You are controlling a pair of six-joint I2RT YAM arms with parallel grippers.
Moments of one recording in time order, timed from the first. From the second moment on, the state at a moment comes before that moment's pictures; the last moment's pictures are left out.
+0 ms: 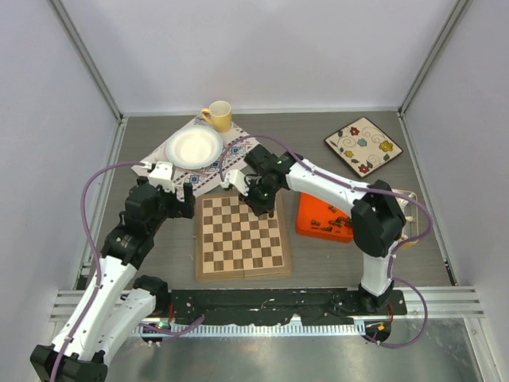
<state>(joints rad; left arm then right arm) -0.31 0.68 0.68 -0.41 -0.10 -0.06 0.80 1.91 1.54 -0.83 -0.34 -0.53</state>
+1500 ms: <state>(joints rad) -0.31 0.79 0.58 -0.06 0.42 -0.63 0.15 1.48 0.94 -0.68 -0.18 -0.43</state>
